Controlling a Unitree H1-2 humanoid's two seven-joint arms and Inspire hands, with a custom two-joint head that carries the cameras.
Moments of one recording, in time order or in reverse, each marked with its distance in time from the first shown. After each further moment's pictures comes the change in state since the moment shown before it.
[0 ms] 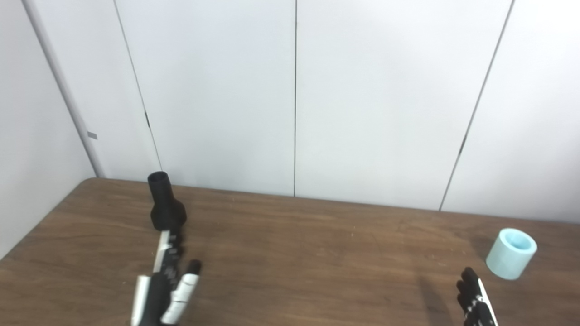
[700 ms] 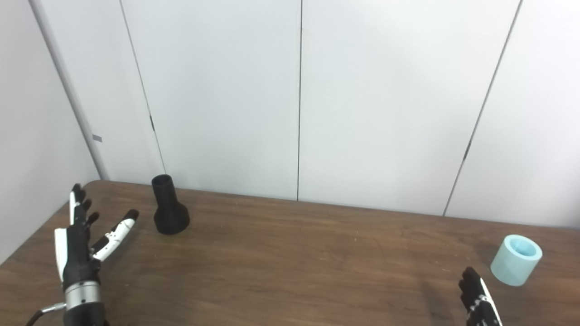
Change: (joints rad) left arm -0.294 0.259 0.232 0.324 0.037 0.145 0.120; right arm -0.017 0.020 -0.009 0.010 -0.019 0.000 -0.025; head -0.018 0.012
